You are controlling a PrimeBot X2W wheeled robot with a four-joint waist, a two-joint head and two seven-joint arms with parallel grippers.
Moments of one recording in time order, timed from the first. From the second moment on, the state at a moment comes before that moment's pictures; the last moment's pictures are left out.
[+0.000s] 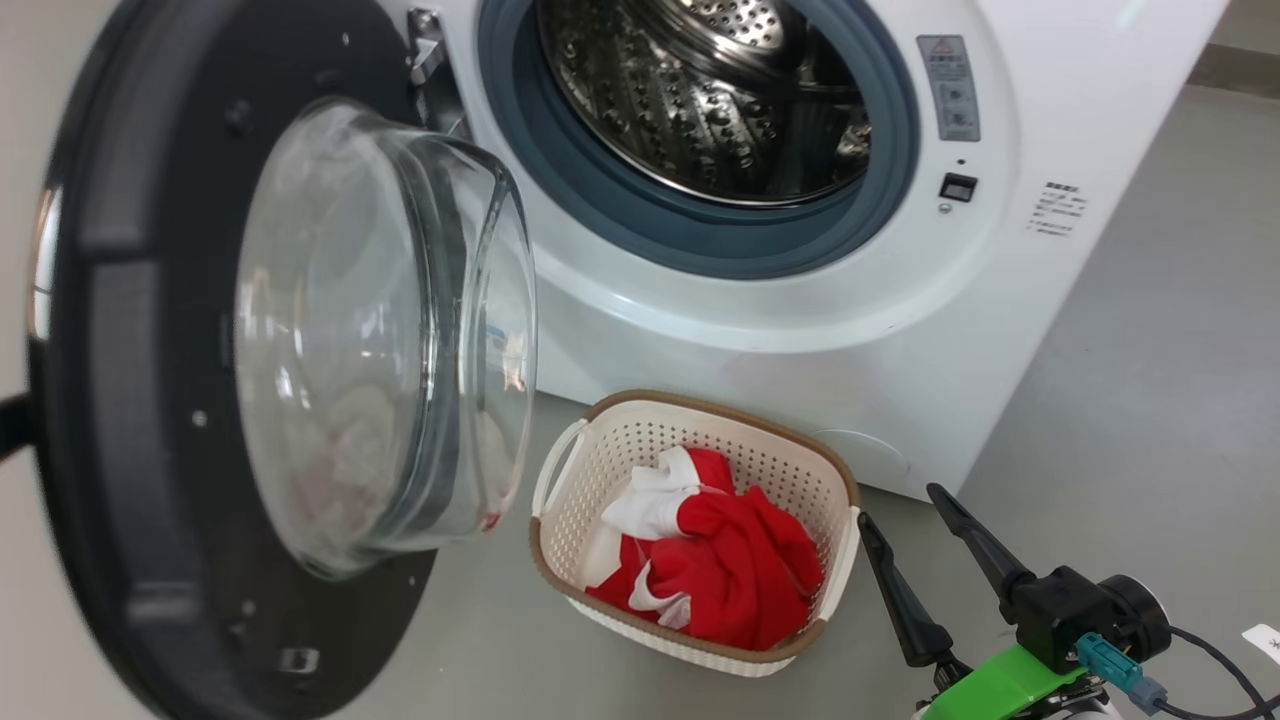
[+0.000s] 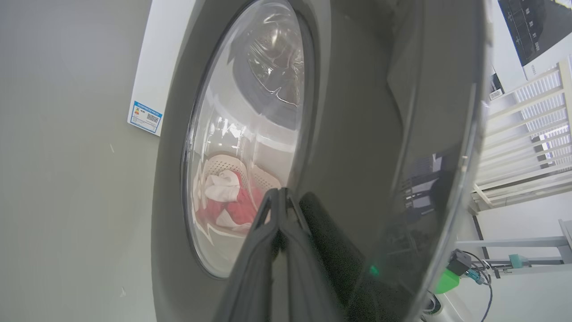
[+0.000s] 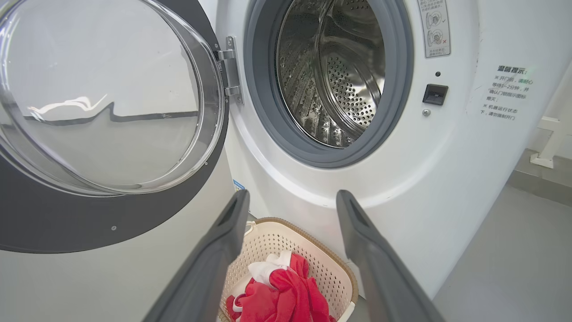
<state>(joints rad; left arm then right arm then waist) -0.56 0.75 -0.07 0.29 -1.57 -0.12 0.90 -0.04 -0.08 0.17 0.24 0.18 0.12 -0.26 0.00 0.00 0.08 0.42</state>
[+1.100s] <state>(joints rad) -0.56 0.52 -0.30 0.04 -1.44 -0.12 0.62 0.00 -0.06 0.14 0.21 0.18 0.12 -0.26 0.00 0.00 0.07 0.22</state>
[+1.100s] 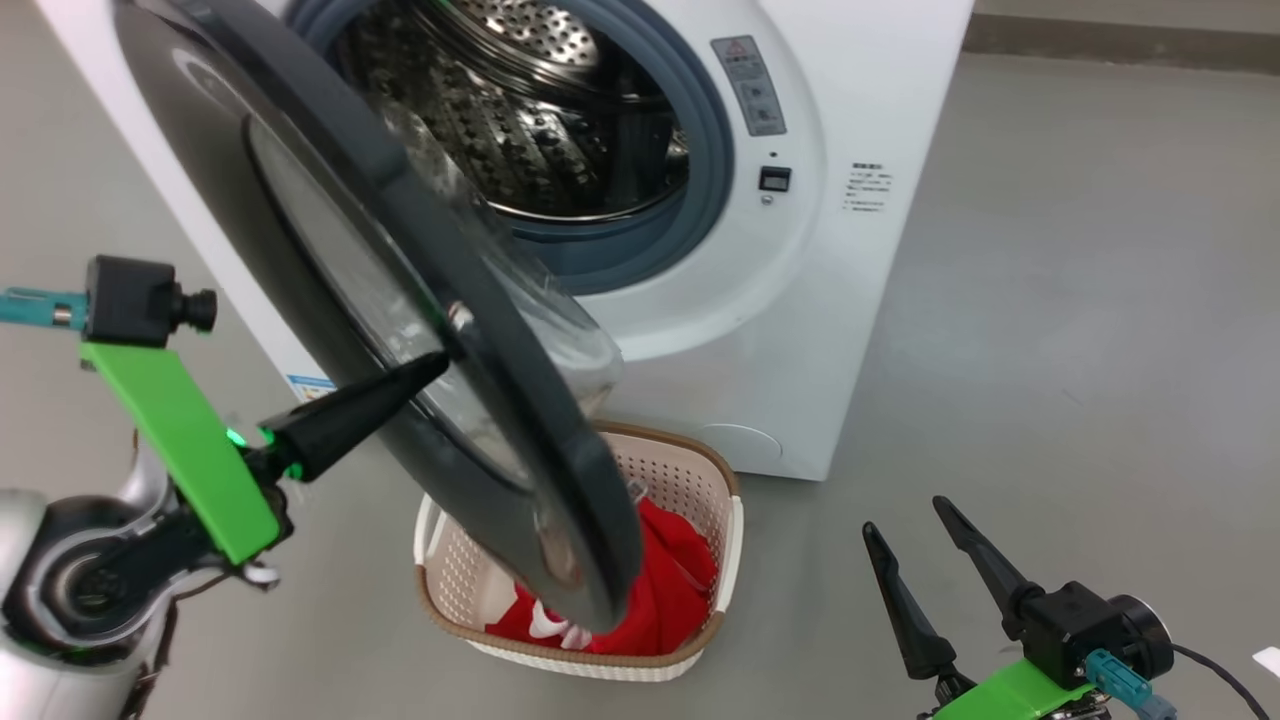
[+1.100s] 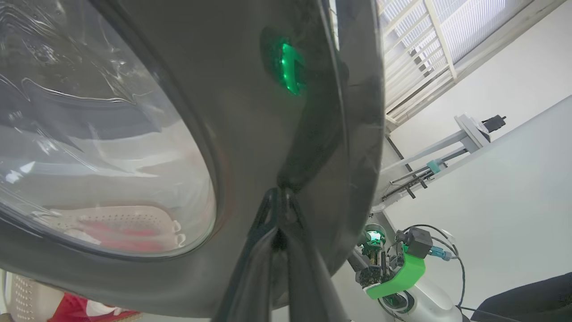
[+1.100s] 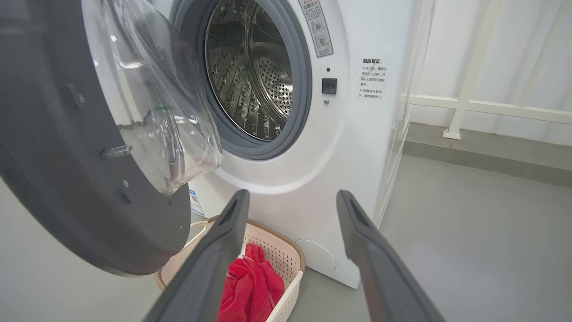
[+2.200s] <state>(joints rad) -0.87 0.42 -0.58 0.32 -1.41 -0.12 0.08 -0.10 -0.05 0.14 0.20 0.18 0.12 -0.26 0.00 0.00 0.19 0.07</state>
